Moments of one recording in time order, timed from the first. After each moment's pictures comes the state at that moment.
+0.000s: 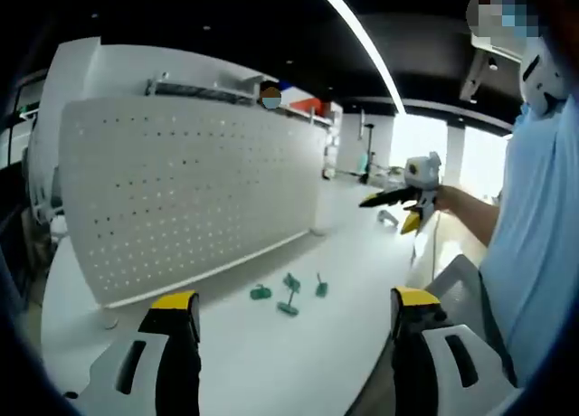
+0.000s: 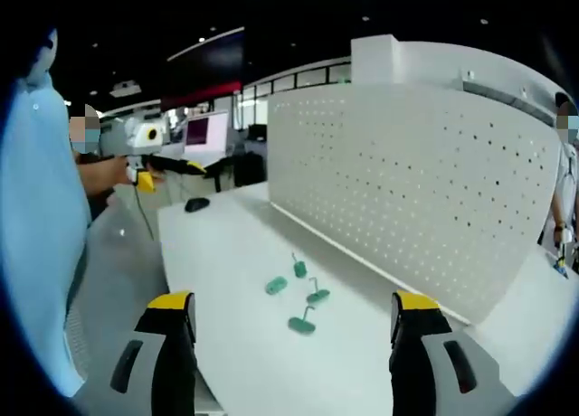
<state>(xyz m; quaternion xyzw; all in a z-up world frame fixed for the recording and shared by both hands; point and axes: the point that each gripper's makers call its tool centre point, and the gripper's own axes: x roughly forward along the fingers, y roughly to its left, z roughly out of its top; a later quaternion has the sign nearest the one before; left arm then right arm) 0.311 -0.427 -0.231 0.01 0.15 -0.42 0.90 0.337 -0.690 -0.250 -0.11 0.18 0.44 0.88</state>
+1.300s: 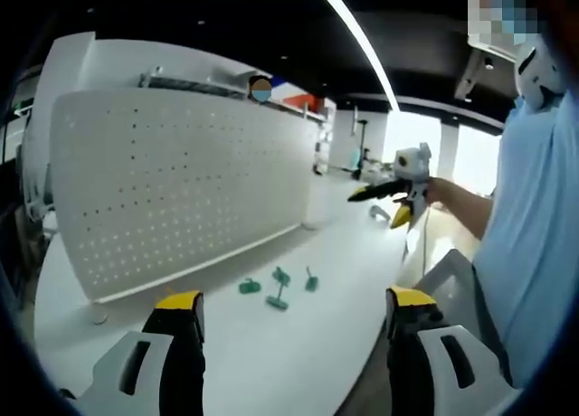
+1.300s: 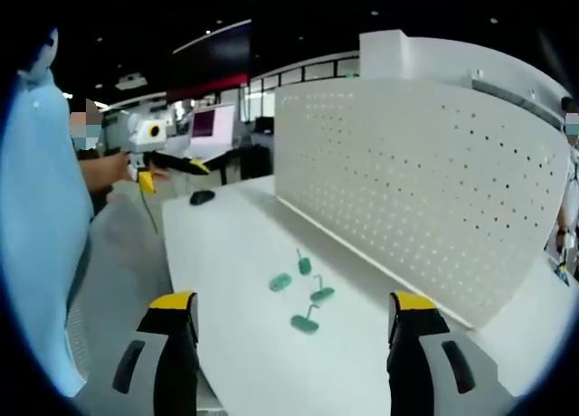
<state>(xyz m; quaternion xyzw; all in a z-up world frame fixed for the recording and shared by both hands) 0.305 -0.429 -0.244 0.01 0.16 -0.44 0.89 0.338 -0.684 -0.253 -0.12 0.19 0.45 0.86</state>
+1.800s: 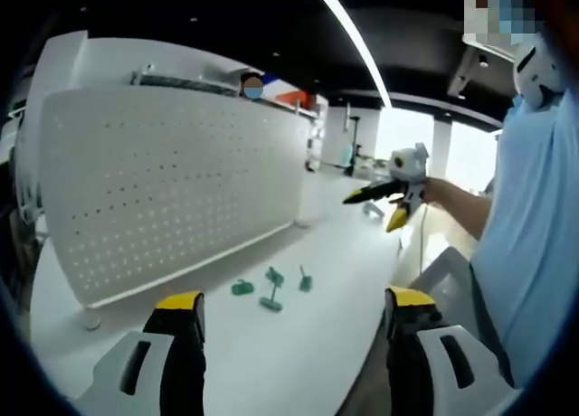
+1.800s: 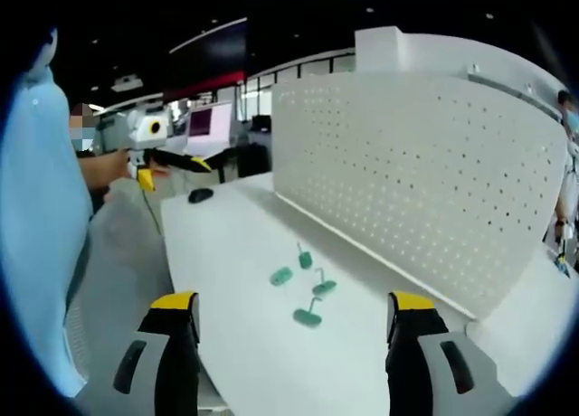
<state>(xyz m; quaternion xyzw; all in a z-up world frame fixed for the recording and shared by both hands) 0.308 -0.441 -0.246 0.01 0.16 -0.45 0.88 0.336 -0.690 -0.264 -0.12 0.20 0.44 0.87</state>
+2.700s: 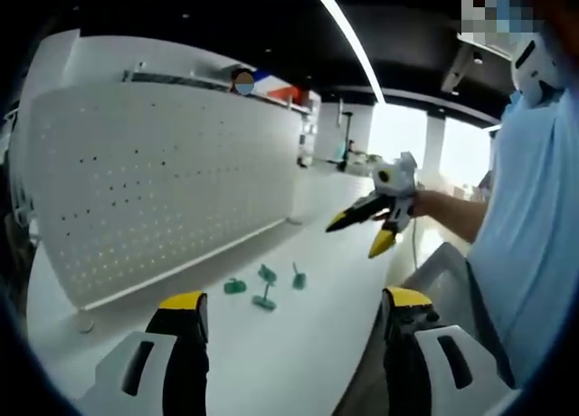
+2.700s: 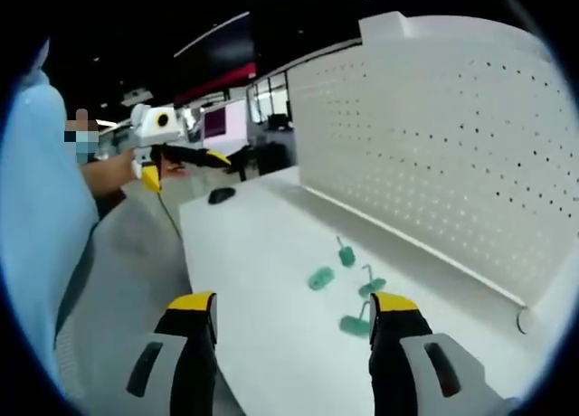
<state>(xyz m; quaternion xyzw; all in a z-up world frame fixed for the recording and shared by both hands) 0.304 -0.449 -0.250 0.02 0.17 -0.47 0.87 0.329 -0.630 -0.303 -0.07 0.23 0.49 0.84</state>
